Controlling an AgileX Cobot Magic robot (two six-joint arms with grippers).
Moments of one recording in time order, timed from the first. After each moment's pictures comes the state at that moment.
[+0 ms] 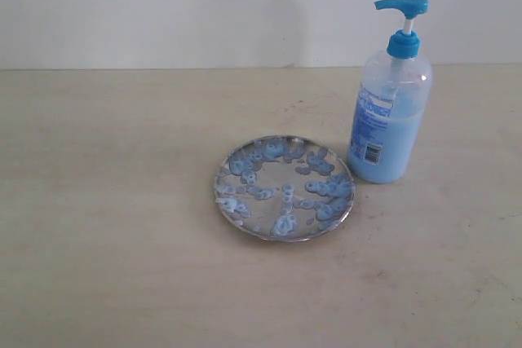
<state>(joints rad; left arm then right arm) 0.08 0.00 -0.28 -0.34 0.25 0.90 0.02 0.08 0.00 -0.32 0.14 0.03</state>
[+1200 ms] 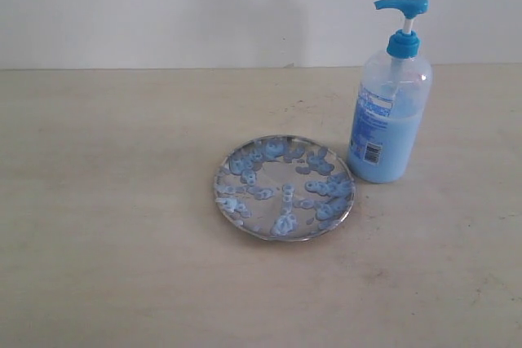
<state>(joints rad) 0.16 0.00 0.00 0.03 0.33 -0.10 0.02 0.08 0.00 -0.32 0.14 0.03</state>
